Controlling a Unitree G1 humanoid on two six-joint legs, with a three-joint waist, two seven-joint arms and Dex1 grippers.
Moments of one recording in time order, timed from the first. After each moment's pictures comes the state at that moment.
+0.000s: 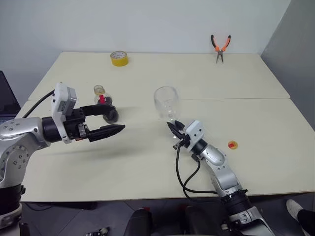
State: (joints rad) left arm -0.28 0.95 0.34 -0.24 -0.77 0.71 -1.08; right arm -0.32 -0.06 0.23 0.17 0.02 -0.21 0.47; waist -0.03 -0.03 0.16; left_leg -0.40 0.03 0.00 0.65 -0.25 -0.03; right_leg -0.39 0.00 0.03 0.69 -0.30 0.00
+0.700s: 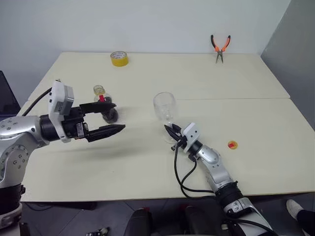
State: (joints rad) left arm -0.29 0.95 0.33 -0.23 -0.76 0.63 -1.13; right arm -0.41 -0.04 0.21 0.47 0.06 -0.37 0.52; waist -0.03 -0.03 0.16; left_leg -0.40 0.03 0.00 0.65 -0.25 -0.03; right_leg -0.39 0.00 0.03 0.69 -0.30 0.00
